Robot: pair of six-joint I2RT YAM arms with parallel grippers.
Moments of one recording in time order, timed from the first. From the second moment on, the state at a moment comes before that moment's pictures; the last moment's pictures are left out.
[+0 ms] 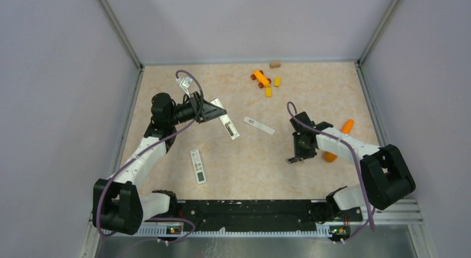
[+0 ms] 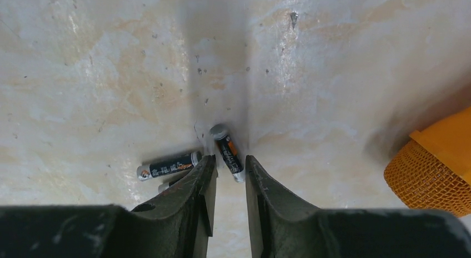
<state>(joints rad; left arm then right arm) -0.17 1.18 0.74 0.38 0.95 -0.98 0.47 1.40 0.76 -0.66 0.17 0.45</state>
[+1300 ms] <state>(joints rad) -0.17 1.18 0.74 0.41 0.94 -1.03 0.49 0.99 0.78 -0.22 -0.26 0.41</state>
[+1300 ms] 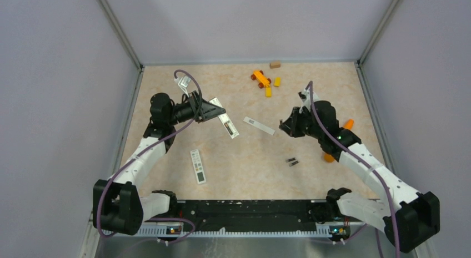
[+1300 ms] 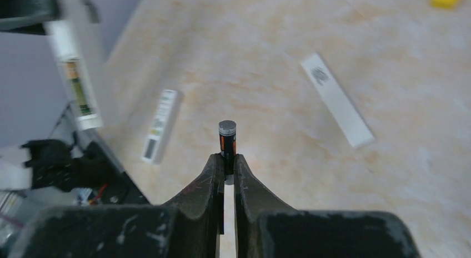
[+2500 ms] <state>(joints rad) -0.31 1.28 0.65 0.60 0.80 -1.20 0.89 1.34 1.32 -0.65 -0.09 0.31</state>
